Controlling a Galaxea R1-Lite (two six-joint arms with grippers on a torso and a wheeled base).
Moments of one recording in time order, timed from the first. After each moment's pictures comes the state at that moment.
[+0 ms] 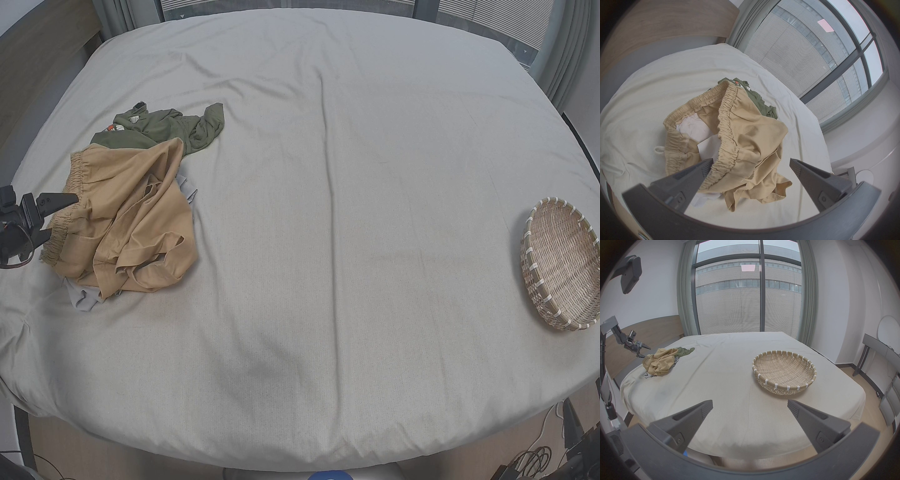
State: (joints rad) left arm 0.41 1.47 -1.02 -0.12 -0.66 -0.40; right arm 0.00 0.02 -0.02 0.00 -0.02 0.02
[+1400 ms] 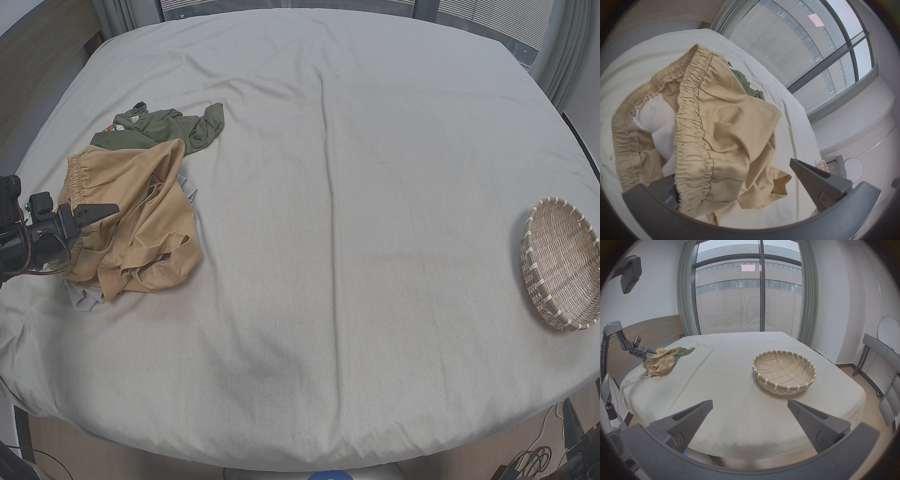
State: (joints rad) left arm 0.26 1.61 -0.95 -0.34 -0.71 -0.40; right arm 0.00 0.02 -0.02 0.00 -0.02 0.02
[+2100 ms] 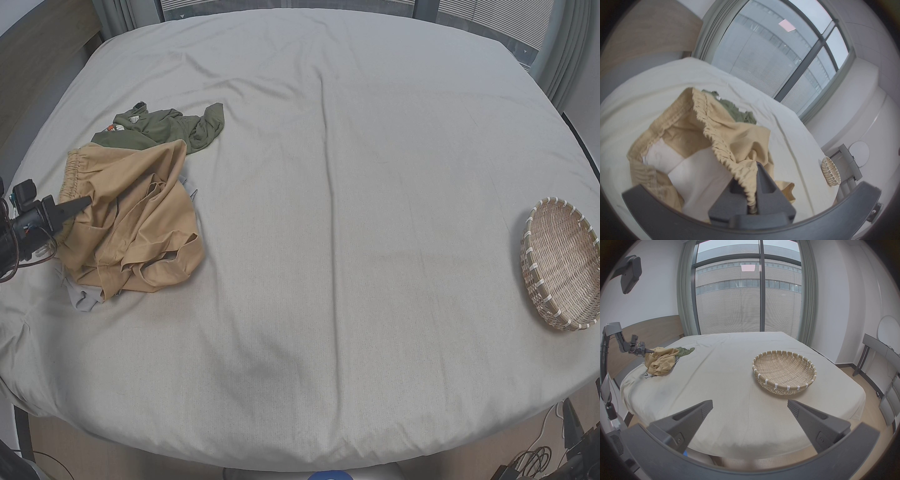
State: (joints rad) left arm 0.35 1.61 -0.89 -0.64 -0.78 -0.33; right arm 0.00 0.02 -0.02 0.00 -0.02 0.02
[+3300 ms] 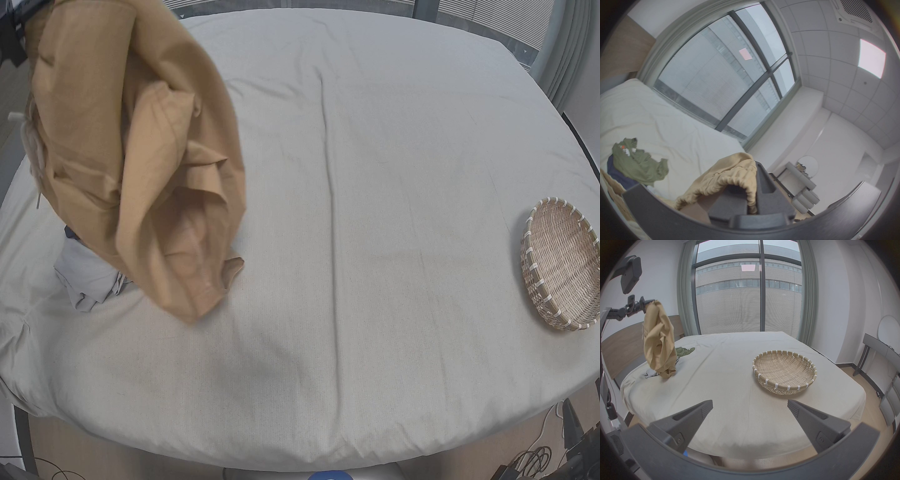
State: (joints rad) left arm -0.01 1.34 -1.53 -0.34 -0.79 -0.72; right arm 0.00 0.02 -0.02 0.00 -0.01 0.02
